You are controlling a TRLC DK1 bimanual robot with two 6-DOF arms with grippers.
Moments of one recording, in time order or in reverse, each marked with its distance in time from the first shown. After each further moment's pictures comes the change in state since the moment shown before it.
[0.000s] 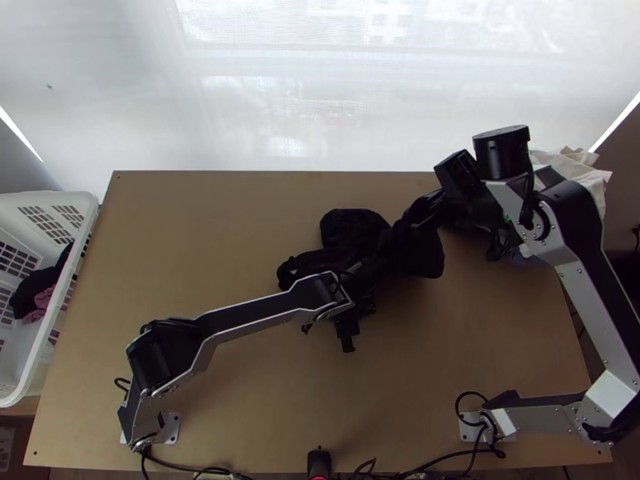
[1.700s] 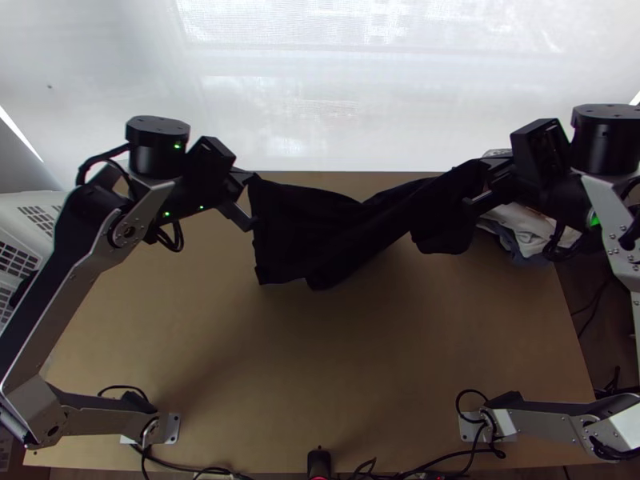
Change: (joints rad) left arm 0.517 -0.549 0.301 -0.246 -0.023 -0.086; right arm -0.079 -0.069 0.268 -0.085 0.074 0.004
